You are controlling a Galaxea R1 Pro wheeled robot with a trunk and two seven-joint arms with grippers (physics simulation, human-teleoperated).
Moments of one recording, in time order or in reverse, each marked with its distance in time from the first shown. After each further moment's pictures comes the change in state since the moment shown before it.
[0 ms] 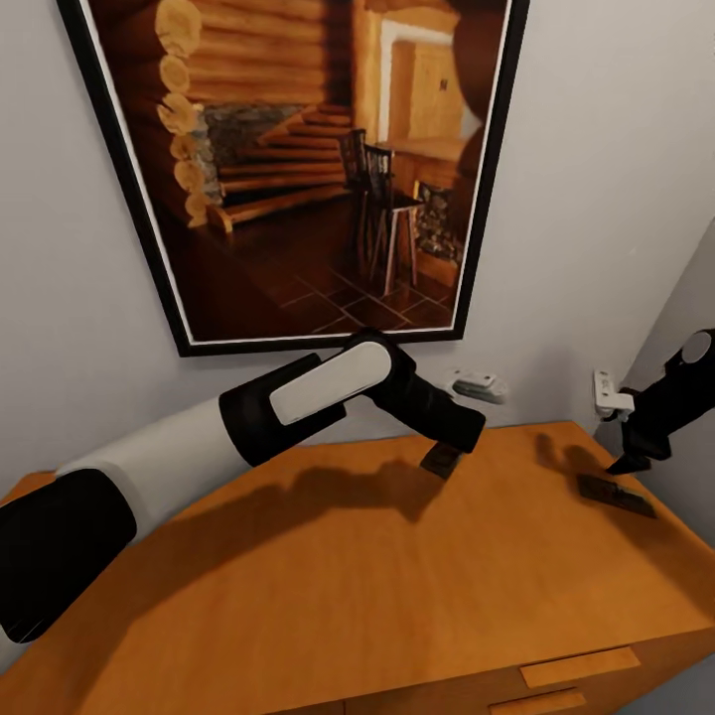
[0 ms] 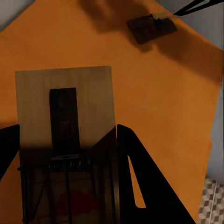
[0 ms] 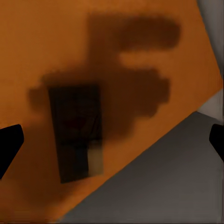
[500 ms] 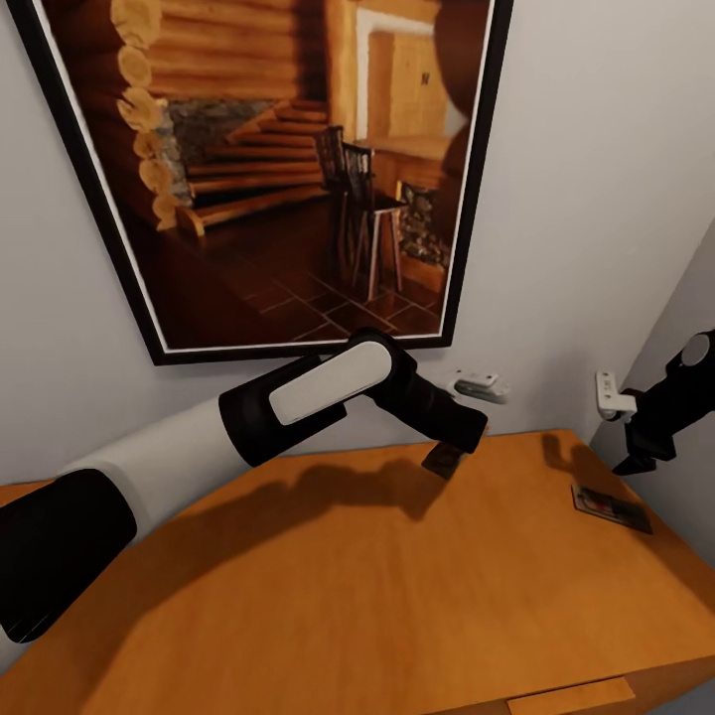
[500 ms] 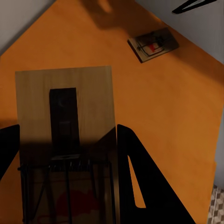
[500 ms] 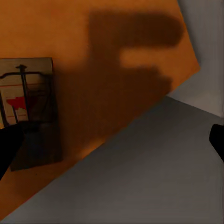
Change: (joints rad) left arm 0.000 -0.001 0.002 -0.007 0.000 0.000 0.000; right arm 0.001 -0.001 0.005 0.009 0.036 -0.026 -0.001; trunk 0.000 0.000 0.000
